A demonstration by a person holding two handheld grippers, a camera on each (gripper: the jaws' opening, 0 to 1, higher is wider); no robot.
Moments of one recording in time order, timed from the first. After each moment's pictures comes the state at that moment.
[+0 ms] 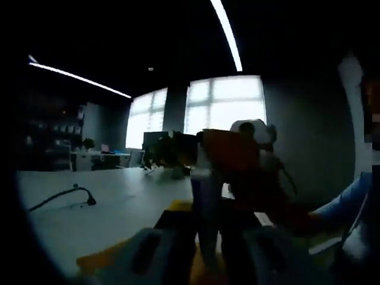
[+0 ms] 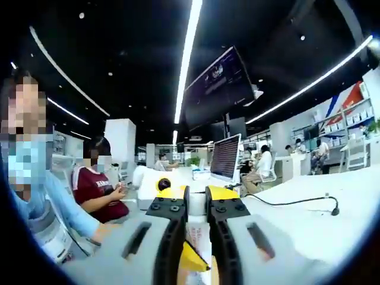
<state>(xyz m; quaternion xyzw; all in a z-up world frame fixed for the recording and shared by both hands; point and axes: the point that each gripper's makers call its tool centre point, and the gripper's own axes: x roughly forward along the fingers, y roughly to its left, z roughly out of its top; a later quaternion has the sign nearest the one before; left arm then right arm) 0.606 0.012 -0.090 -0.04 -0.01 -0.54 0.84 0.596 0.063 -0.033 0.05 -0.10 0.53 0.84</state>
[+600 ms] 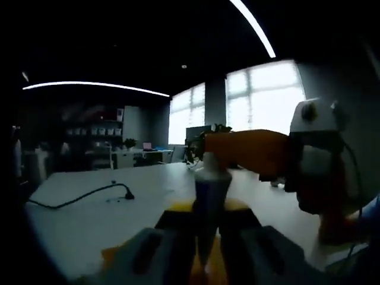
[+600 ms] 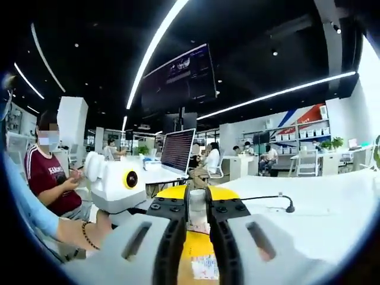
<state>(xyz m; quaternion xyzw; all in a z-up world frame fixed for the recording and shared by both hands) 0.634 0.025 -0.100 -0.03 0.00 -0.44 0.90 0.605 0.052 -0.040 0.01 -0.09 0.41 0.91</state>
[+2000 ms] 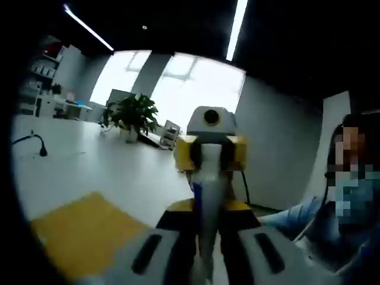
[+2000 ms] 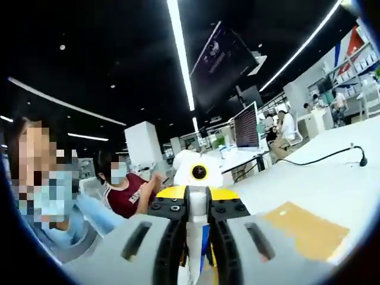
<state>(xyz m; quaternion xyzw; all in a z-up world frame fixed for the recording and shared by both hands) 0.561 0.002 -0.105 -0.15 0.13 -0.67 0.71 0.576 0.054 -0.050 0.16 0.01 0.62 0.77</state>
